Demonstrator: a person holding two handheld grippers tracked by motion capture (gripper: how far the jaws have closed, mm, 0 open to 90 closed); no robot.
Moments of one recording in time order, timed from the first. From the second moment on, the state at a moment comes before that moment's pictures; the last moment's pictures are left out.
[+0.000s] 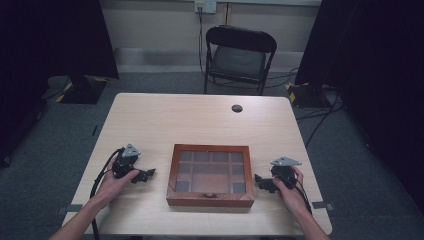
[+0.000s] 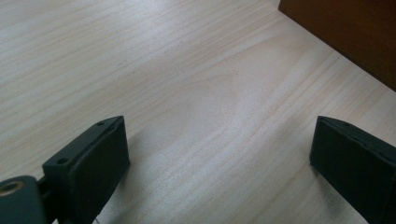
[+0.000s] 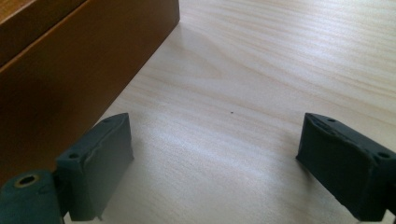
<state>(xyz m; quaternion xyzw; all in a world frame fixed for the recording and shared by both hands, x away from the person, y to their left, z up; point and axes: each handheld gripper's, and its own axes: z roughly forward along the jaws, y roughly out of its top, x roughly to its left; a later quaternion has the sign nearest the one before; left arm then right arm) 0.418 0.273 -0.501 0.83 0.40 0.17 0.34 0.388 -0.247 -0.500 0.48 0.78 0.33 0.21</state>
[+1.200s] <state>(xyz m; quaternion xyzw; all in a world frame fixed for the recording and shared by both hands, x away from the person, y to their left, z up) 0.395 0.234 -0.443 0.83 0.35 0.10 0.42 0.388 -0.247 -0.500 0.48 0.78 0.33 0.21</state>
